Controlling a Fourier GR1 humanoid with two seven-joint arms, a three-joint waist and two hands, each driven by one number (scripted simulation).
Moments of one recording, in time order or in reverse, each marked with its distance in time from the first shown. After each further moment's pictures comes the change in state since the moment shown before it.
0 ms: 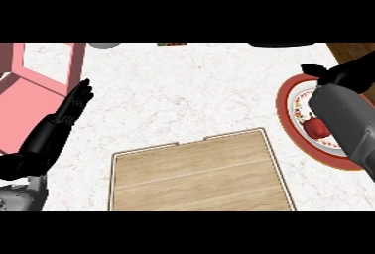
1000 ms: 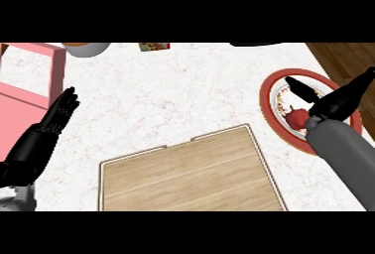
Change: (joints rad) left arm 0.078 0.012 0.051 -0.015 0.000 0.013 0.001; right arm 0.368 -0.079 -0.173 -0.642 0.097 -0.173 -0.125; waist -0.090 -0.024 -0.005
